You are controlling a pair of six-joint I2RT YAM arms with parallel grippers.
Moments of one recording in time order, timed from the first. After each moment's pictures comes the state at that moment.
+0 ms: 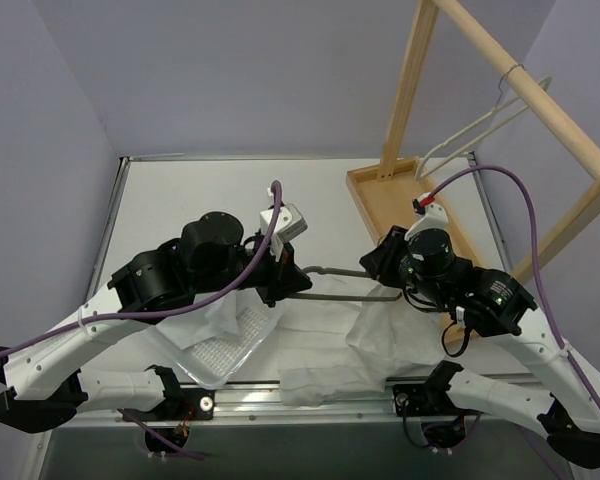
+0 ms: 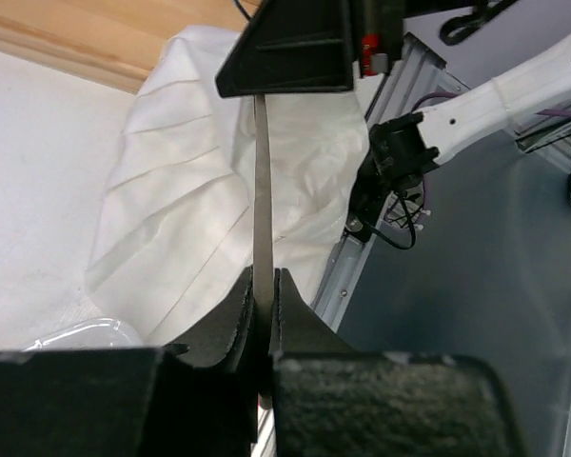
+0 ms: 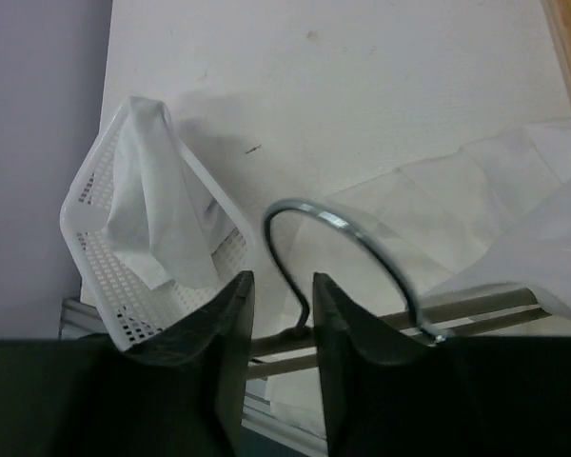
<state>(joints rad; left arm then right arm) -1.09 1.14 1.49 -0.73 0.15 -0.28 0.82 0.90 1.18 -0.83 0.29 0.83</state>
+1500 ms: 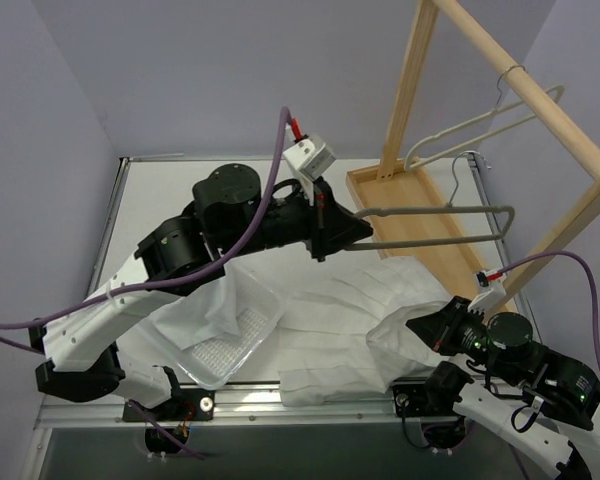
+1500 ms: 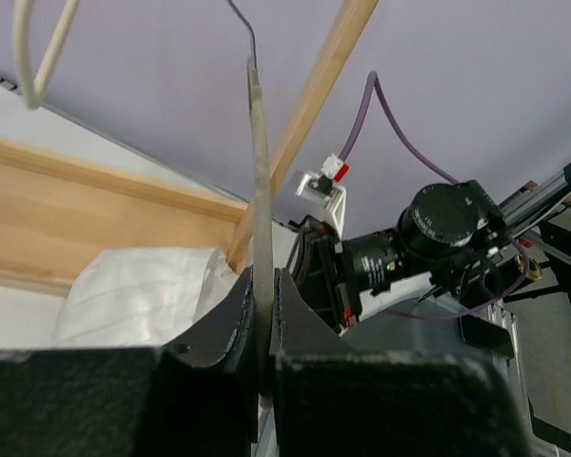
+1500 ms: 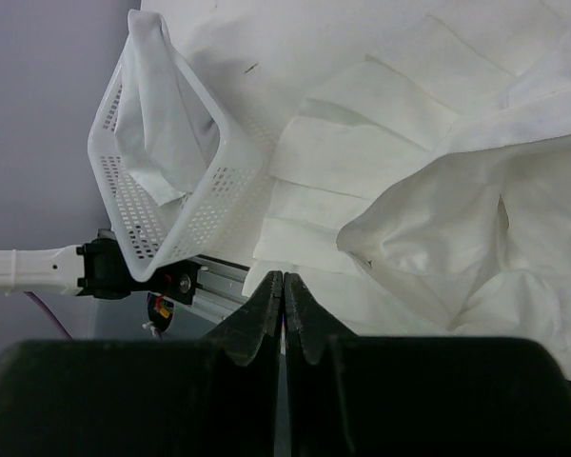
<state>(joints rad) -1.14 1.43 1.94 -0.54 0.13 -0.41 0.82 0.29 0.89 -1.06 0.16 0.91</state>
